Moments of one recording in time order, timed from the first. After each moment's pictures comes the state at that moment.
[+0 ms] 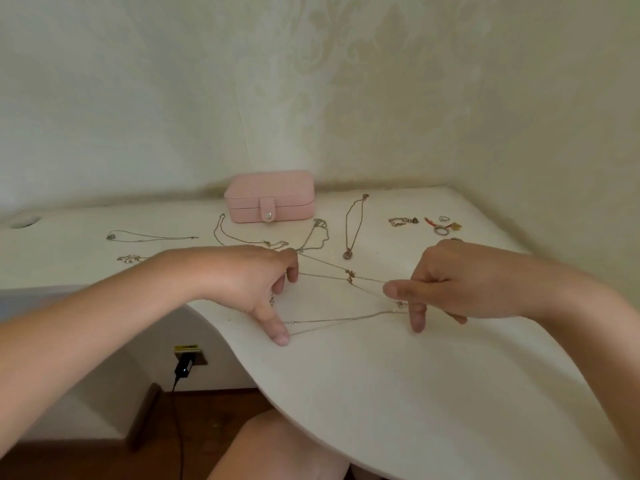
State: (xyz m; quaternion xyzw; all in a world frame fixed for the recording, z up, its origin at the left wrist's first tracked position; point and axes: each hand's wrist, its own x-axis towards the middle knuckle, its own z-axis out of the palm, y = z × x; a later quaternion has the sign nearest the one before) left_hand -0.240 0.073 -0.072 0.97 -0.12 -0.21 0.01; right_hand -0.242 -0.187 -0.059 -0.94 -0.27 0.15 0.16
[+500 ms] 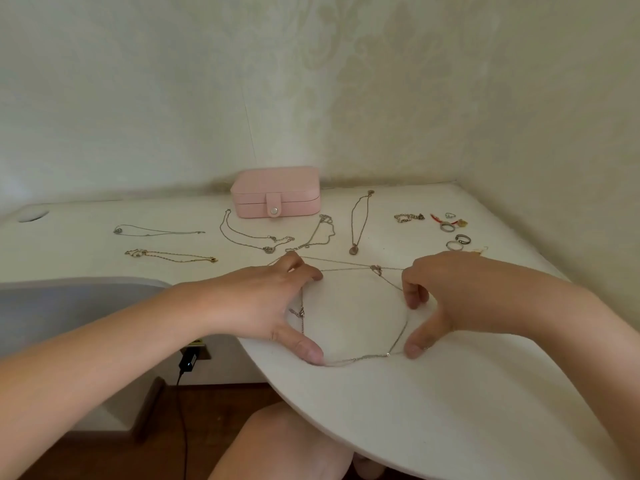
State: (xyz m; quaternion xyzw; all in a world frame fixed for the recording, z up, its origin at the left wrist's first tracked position) left_hand -0.263 0.068 -0.097 0.97 -0.15 -0.16 0.05; right_hand -0.251 -0.177 -0.067 -0.96 -0.24 0.16 0.02
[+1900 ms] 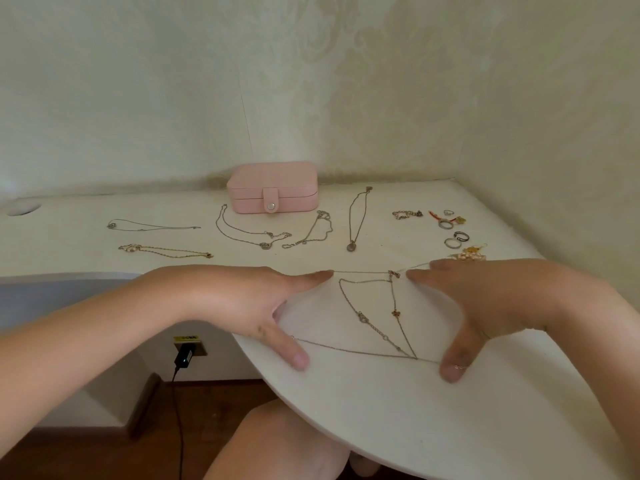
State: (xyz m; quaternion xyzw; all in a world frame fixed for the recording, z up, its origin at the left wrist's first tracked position) left_hand -0.269 0.065 -0.081 0.95 -0.15 -0.26 0.07; right_hand -0.246 -0.193 -0.065 -0.94 -0.19 0.25 -0.07
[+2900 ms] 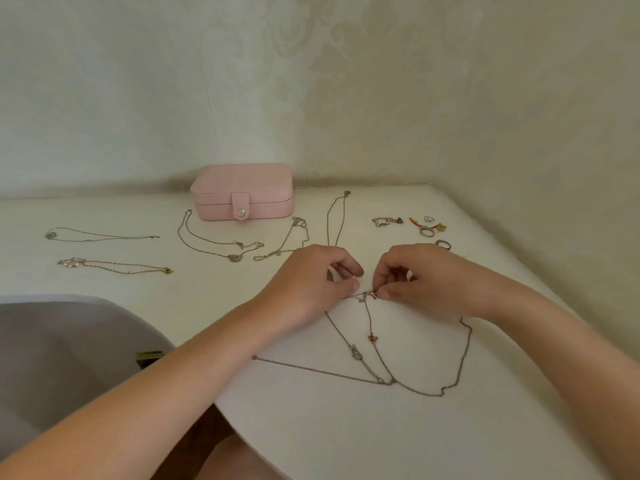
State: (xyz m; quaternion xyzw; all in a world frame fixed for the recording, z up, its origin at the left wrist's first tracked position) left_hand -0.207 0.003 -0.131 0.91 -0.12 0.01 0.39; right_hand -0.191 -0.185 -0.104 -0.93 -0.28 0.08 0.22
